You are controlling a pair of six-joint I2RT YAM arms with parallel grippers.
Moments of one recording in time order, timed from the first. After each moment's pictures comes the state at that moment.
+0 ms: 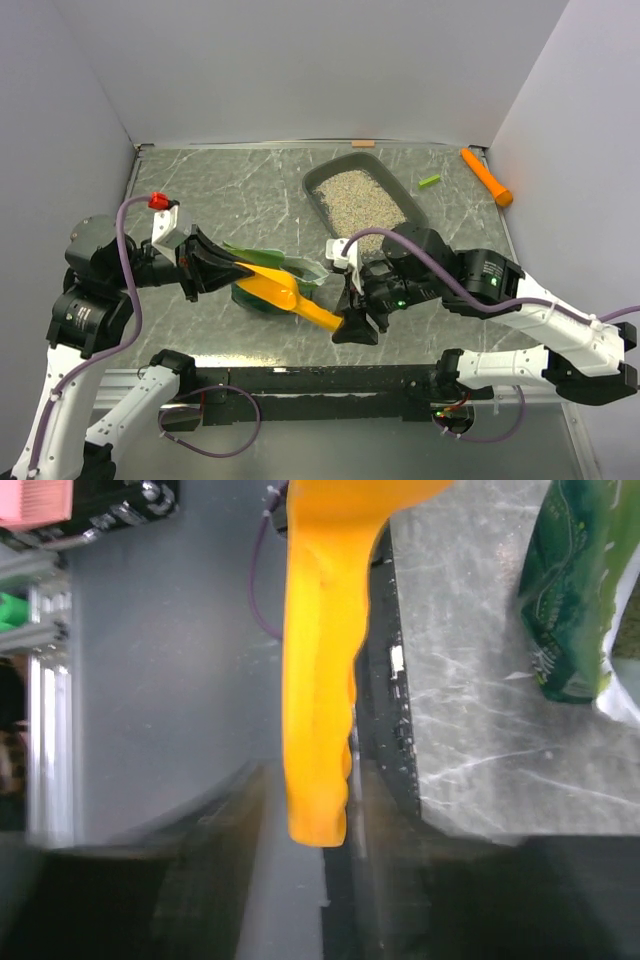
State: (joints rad) left arm -0.29 0.71 1.21 -0.55 1.10 -0.12; right arm 1.16 1.06 1.44 -0.99 -0.42 0.06
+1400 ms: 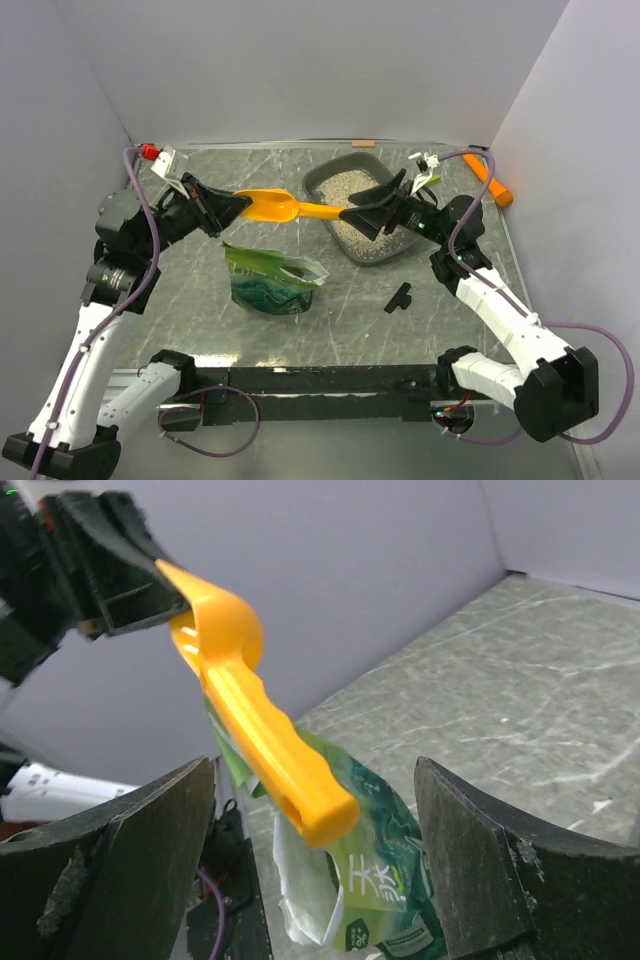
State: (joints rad) left arm -0.27 0.83 1.10 -0.23 0.56 -0.44; right arm 0.36 1.05 0.81 0.51 -0.75 0.67
